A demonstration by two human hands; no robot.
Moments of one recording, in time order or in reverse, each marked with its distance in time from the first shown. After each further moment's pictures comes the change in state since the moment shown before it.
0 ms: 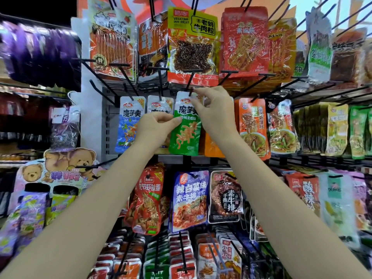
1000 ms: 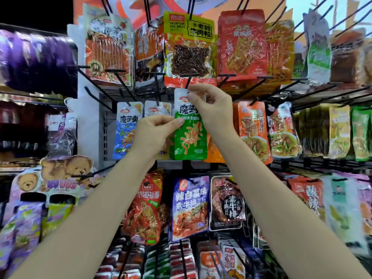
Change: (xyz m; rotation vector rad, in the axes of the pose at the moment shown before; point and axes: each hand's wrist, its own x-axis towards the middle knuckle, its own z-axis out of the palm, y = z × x) left_hand -0.008 0.008 0.004 -0.265 -0.059 0.019; right_hand 0.011 0.005 0.005 0.501 0.057 0.051
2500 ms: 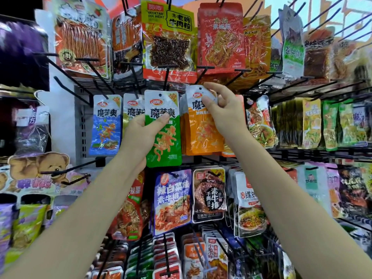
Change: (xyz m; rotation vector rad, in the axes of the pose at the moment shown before) left_hand -0.027 0.002 0.023 -0.131 -0.033 -0.061; right_hand -0.018 0.006 -0.070 -0.192 -0.019 0.141
